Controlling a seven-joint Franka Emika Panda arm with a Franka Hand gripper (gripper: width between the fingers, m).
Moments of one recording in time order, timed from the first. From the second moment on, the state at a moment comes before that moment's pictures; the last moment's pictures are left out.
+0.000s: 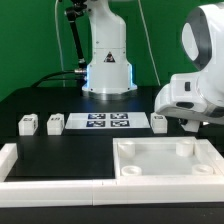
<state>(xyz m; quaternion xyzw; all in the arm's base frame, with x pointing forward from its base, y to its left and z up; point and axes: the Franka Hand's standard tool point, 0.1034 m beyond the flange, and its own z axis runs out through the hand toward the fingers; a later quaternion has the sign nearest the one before) 0.382 0.176 0.007 0.92 -0.05 -0.38 0.06</state>
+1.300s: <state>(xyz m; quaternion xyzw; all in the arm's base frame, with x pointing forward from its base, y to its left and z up) 0.536 0.102 0.160 1.00 -0.02 -0.04 0.01</state>
